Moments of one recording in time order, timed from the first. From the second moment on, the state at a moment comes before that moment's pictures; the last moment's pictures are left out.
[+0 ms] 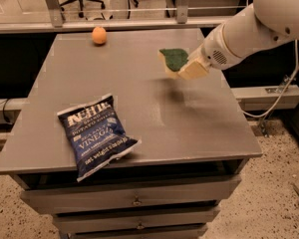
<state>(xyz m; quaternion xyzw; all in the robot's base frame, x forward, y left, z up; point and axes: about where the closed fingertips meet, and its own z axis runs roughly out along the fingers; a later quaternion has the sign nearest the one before) 0.604 -0.121 0.910 -0.47 0.81 0.08 0.35</state>
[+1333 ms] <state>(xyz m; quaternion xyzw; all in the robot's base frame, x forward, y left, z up) 0.525 -0.036 0.879 -0.63 0.71 0.10 0.29</state>
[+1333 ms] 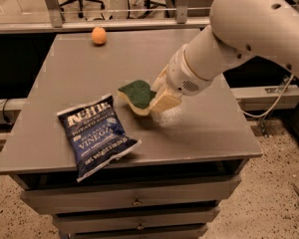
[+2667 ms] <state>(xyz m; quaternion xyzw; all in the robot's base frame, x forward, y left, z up) 0.531 -0.057 0.891 -0.65 0.69 0.08 0.30</state>
